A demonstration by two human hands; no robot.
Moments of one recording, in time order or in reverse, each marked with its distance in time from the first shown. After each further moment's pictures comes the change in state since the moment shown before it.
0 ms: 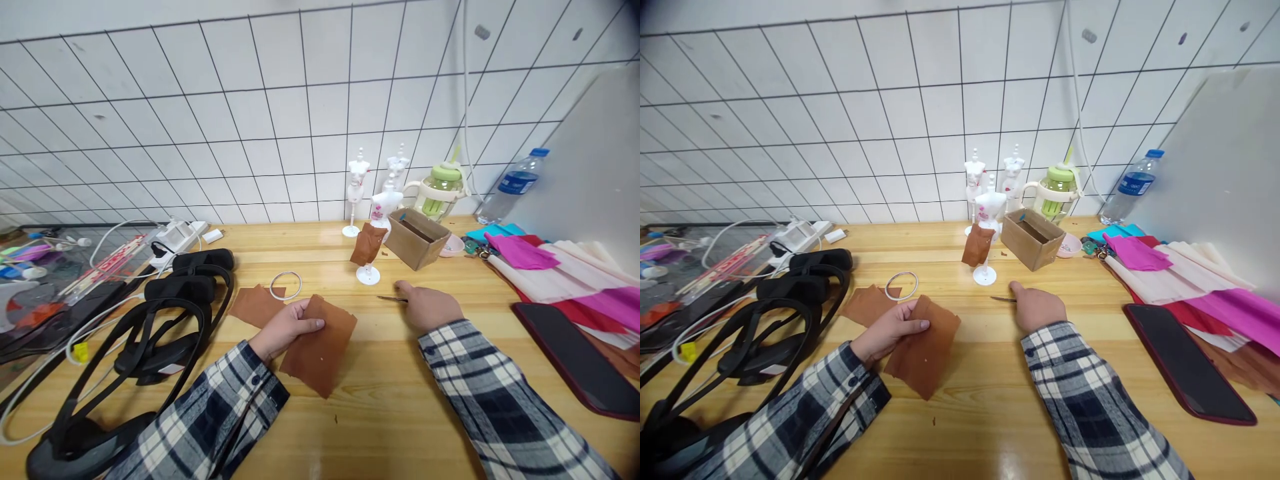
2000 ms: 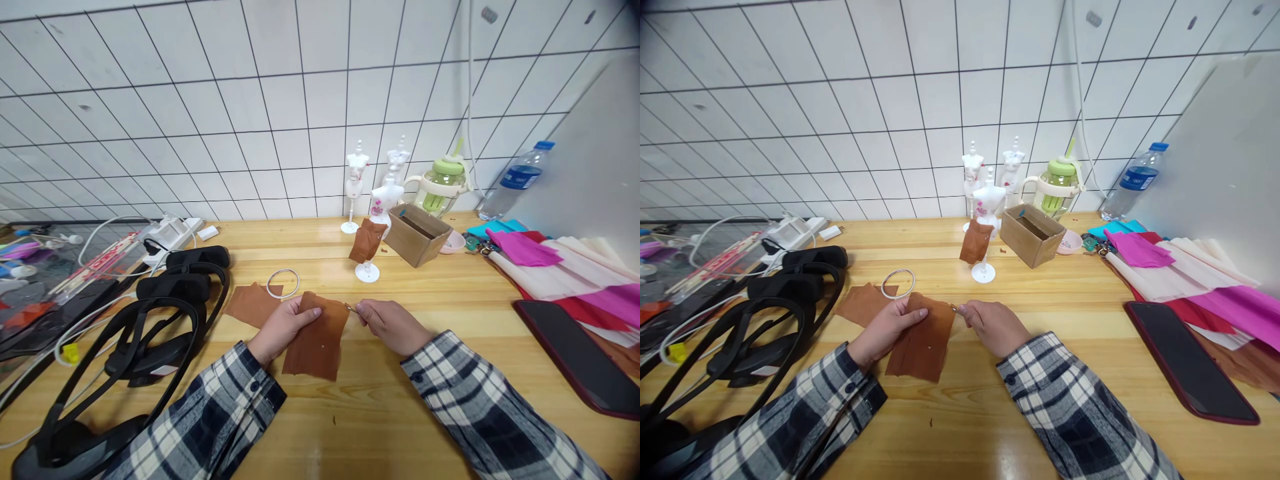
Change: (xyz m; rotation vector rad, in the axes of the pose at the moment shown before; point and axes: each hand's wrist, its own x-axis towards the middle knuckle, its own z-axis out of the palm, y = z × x) left_hand 0.006 -0.005 0.004 0.013 0.120 0.069; right_hand -0.026 -0.053 0.006 0.647 -0.062 -0.476
